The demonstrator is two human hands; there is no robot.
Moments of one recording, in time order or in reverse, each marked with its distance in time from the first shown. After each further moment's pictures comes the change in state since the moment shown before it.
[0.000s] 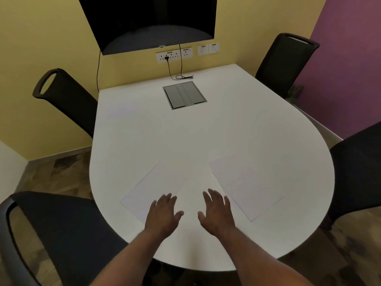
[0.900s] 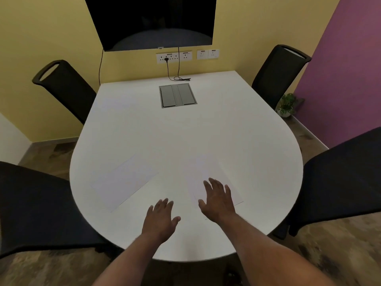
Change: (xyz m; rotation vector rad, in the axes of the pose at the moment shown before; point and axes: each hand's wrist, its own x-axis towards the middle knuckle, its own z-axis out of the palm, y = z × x) left_hand -0.037 0.185 0.067 -0.035 -0.018 -0.112; right_hand -0.019 0.183 -0.088 -0.034 0.015 -0.124
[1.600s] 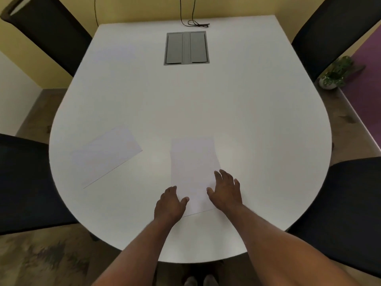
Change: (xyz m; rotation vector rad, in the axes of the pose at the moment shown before) left_hand 0.129 0.128 0.066 -0.386 -0.110 -0.453; right_hand 0.124 0.156 0.043 0.007 -0.236 0.031
